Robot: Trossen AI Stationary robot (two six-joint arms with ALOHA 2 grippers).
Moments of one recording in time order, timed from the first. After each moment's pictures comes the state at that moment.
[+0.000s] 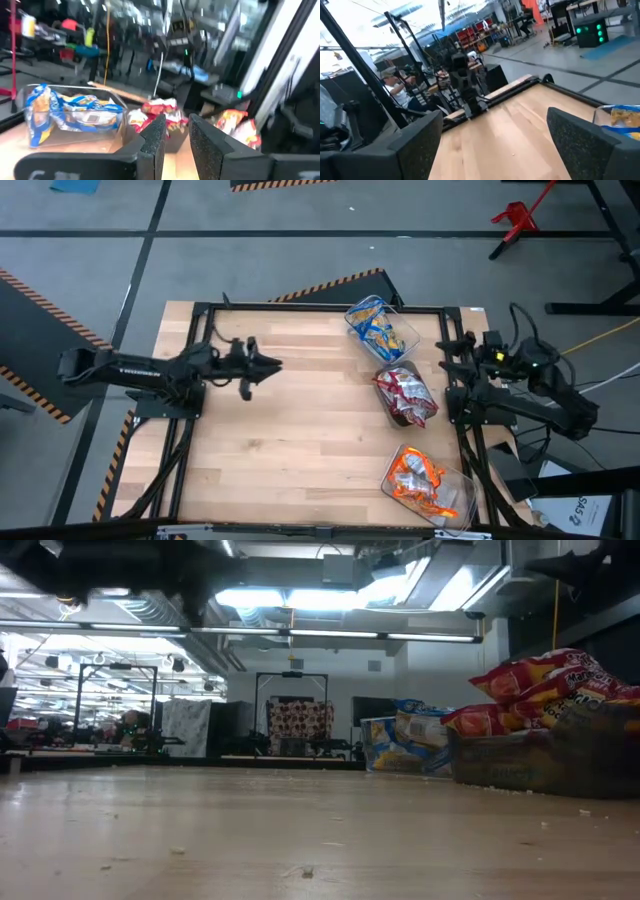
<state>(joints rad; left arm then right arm) 0.12 0.86 0.33 0.63 0.04 -0.31 -0.35 0.10 0.59 -0.45 -0.20 0.44</state>
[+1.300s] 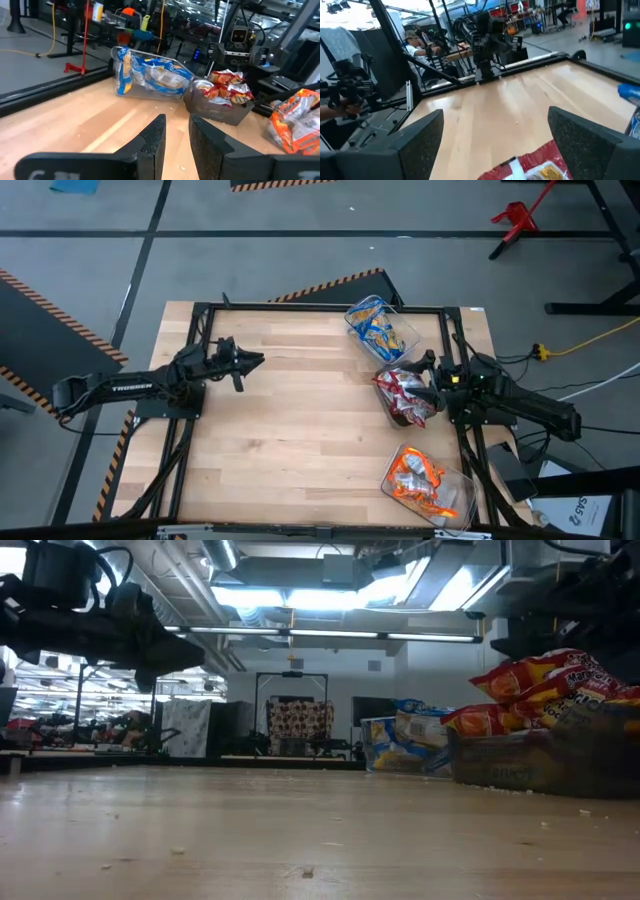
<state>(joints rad) 0.40 0.55 0.01 0.52 0.07 -0.33 -0.35 0.01 0.05 -0.03 -0.40 0.27</state>
